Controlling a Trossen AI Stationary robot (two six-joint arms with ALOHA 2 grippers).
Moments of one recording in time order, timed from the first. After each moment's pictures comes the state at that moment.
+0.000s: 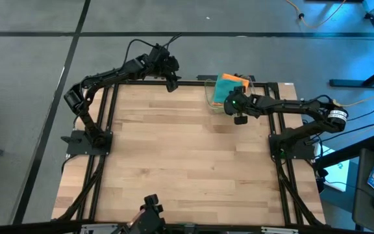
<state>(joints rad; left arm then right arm) 0.71 1.70 1.40 -0.40 0.11 0.35 -0.47 1.37 0.71 -0.38 0.45 -0.75</state>
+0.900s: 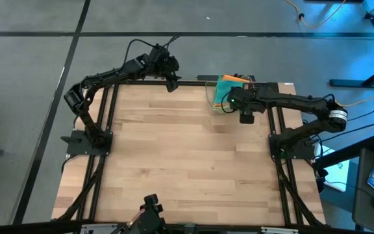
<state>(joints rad) 0.71 1.70 1.40 -0.40 0.11 0.35 -0.41 1.36 1.00 -0.99 0.52 -0.42</state>
